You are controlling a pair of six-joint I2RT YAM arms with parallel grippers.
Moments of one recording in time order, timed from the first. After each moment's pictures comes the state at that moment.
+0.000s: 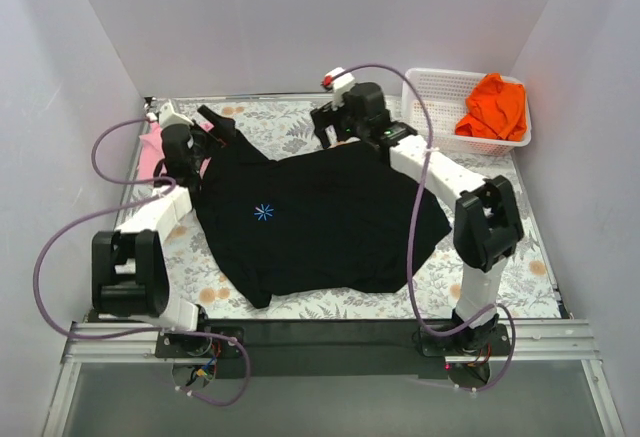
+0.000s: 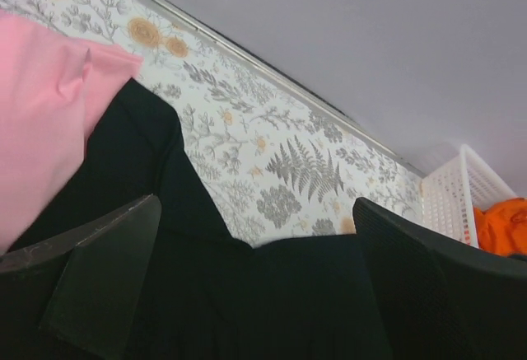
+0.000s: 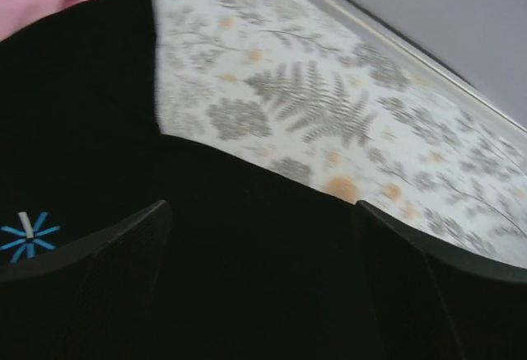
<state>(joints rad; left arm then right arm) 0.00 1.52 0.92 0.39 0.05 -0.66 0.56 1.86 1.57 -0.10 -0.07 -0.08</state>
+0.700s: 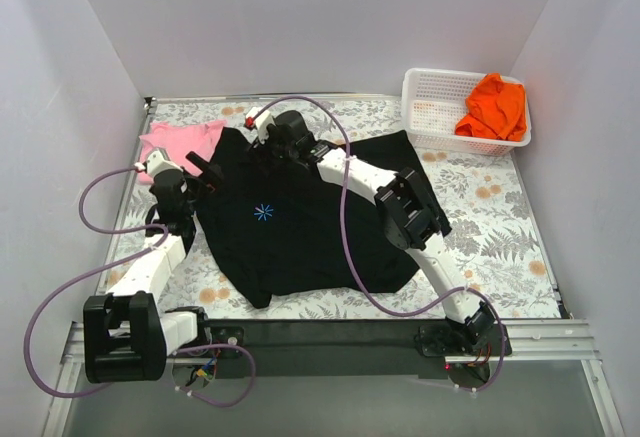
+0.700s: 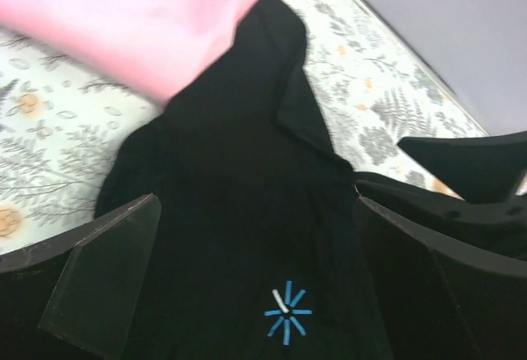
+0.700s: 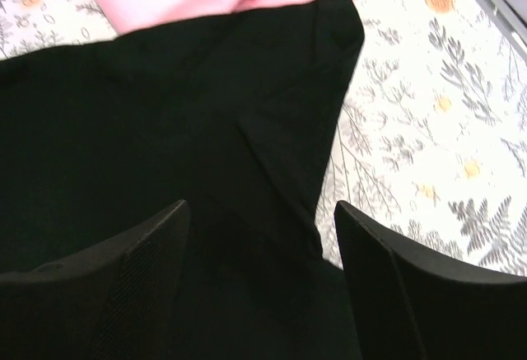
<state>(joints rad) 0.03 1.14 0.54 0.25 -0.09 -0.64 0.80 2.43 2.05 -0.05 -0.23 -0.19</state>
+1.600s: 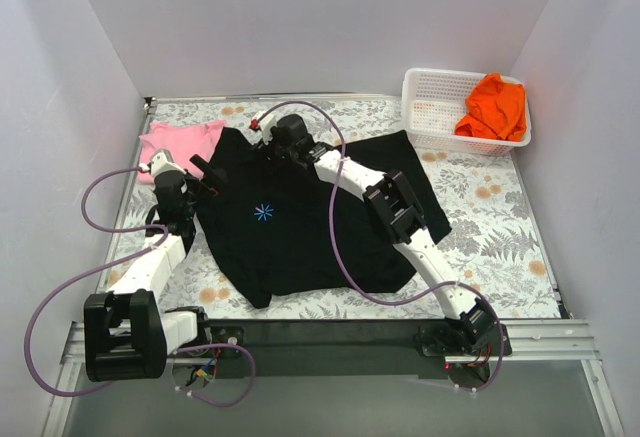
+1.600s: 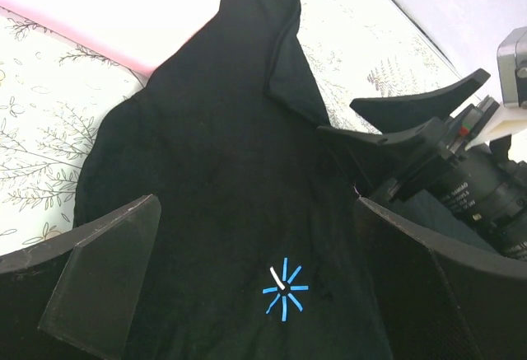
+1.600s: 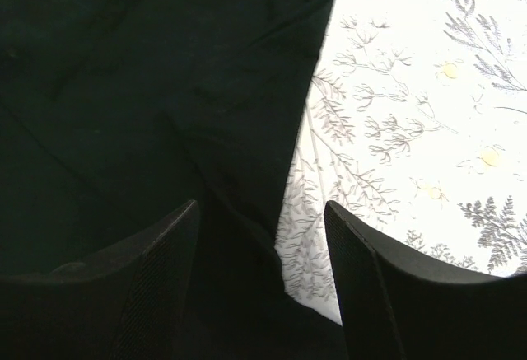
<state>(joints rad) 0.04 1.15 0.53 0.23 -0.01 -0.64 0.77 2.65 2.27 -0.07 -0.23 -0.18</state>
